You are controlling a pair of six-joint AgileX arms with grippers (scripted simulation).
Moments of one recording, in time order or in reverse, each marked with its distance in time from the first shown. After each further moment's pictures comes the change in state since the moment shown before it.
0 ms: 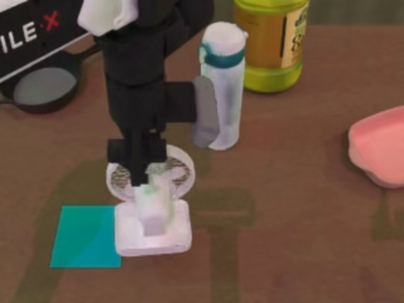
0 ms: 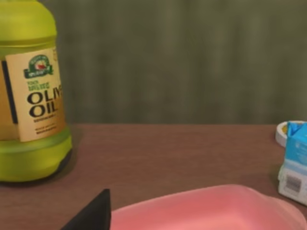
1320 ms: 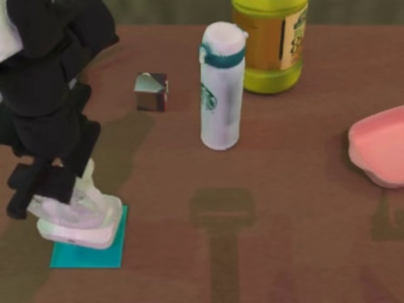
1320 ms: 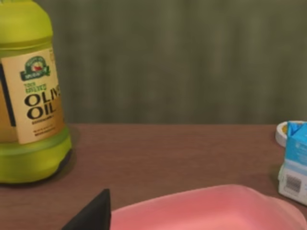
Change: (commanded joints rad) left arm 0.172 -0.306 -0.356 0.092 0.020 -2.665; right arm 0.000 0.000 0.000 0.000 0.000 0.000
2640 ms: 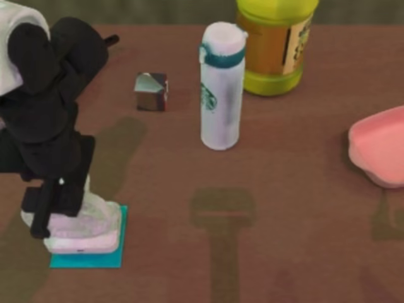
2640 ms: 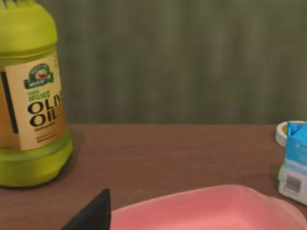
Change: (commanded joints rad) left arm 0.030 -0.020 -0.163 0.175 0.021 -0.170; right arm 0.000 0.000 0.000 0.000 0.000 0.000
